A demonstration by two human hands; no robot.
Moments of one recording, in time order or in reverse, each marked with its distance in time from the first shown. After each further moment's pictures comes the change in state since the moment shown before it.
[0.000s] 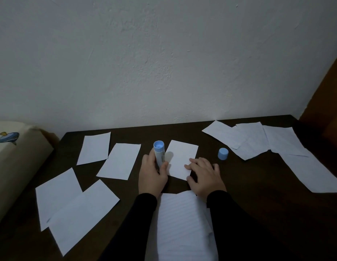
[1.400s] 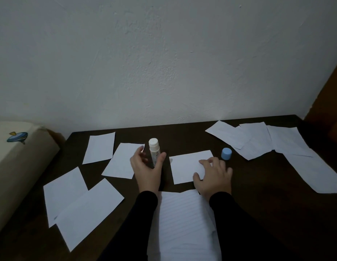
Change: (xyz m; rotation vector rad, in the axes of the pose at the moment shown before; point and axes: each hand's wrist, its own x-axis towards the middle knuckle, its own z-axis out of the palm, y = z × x) left_hand -0.001 0.013 -0.014 -0.348 0.284 -0.222; right_hand -0.007 -0.004 0.002 -0.198 0.200 0.268
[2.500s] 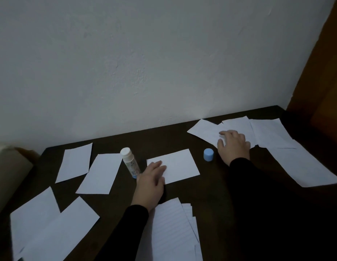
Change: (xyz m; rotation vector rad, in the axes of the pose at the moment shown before) left_hand -0.004 -0.016 0.031 0.575 -0.651 0.291; right_hand 0.105 0.101 -0.025 0.091 0.121 0.225
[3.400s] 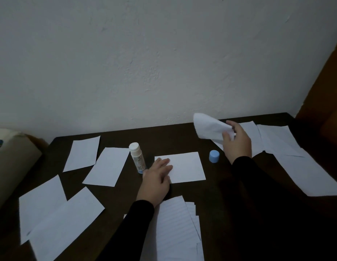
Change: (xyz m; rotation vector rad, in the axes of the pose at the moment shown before) left_hand -0.005 0.009 -0.005 -0.046 -0.013 0.011; right_hand -0.012 -0.035 -0.032 0.652 0.089 0.090
